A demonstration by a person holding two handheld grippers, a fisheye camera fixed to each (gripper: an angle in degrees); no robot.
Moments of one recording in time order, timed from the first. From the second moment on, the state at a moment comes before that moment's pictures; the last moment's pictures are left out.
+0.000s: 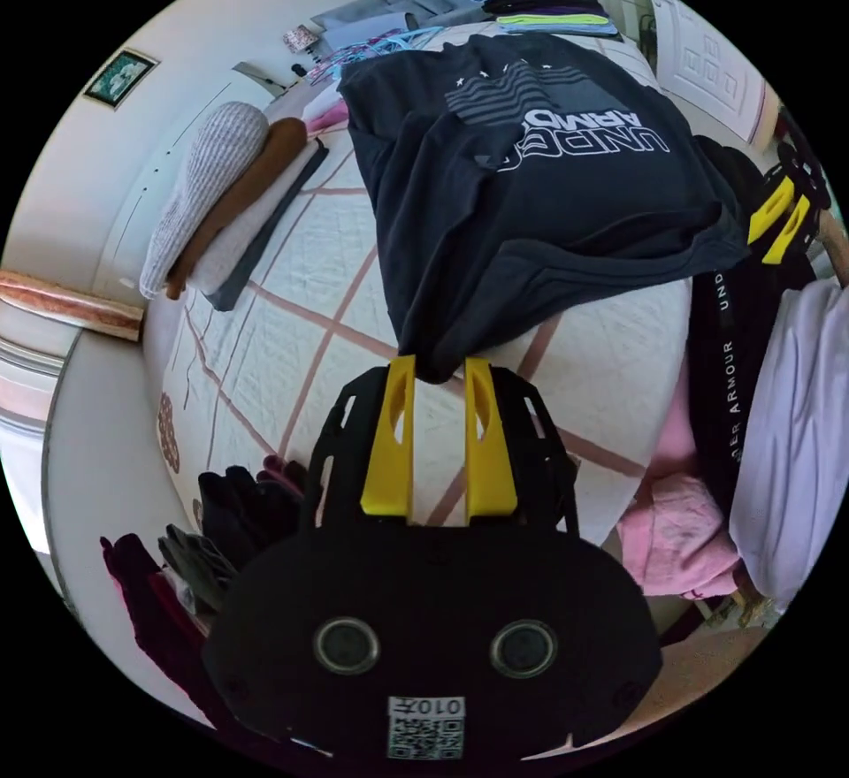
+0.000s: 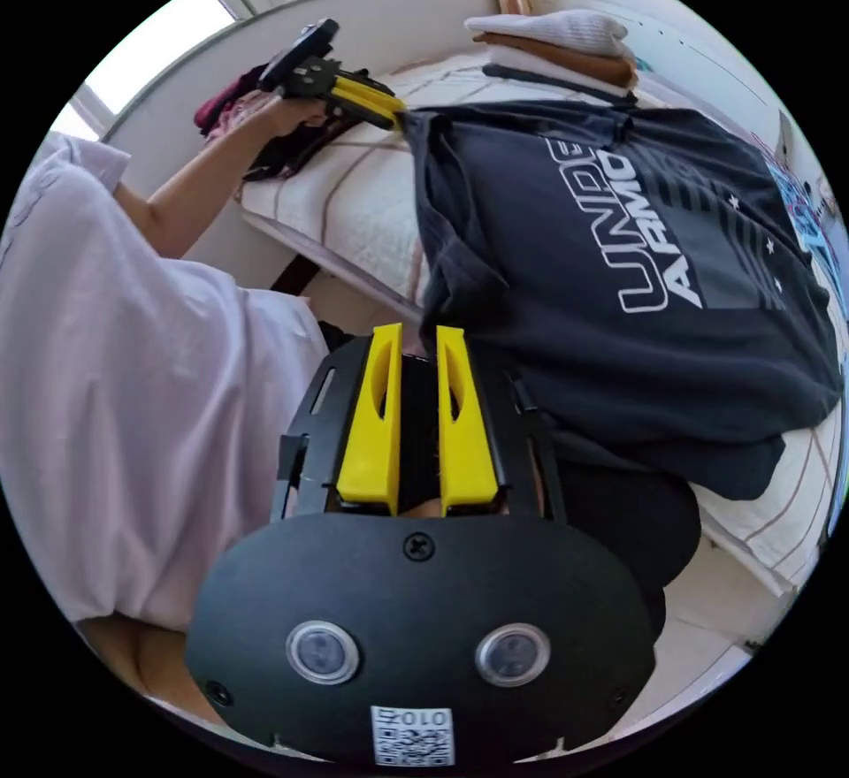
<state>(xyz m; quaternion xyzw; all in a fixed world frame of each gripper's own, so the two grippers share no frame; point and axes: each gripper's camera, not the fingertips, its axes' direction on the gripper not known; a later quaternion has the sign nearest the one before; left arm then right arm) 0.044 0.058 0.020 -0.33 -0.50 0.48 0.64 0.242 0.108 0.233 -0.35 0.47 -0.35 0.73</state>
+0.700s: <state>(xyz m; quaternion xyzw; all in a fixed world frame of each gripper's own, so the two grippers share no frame) 0.002 -0.041 0.082 -0.21 -0.41 0.44 0.77 0.114 0.102 0.163 -0.16 0.51 -0.38 0.75</state>
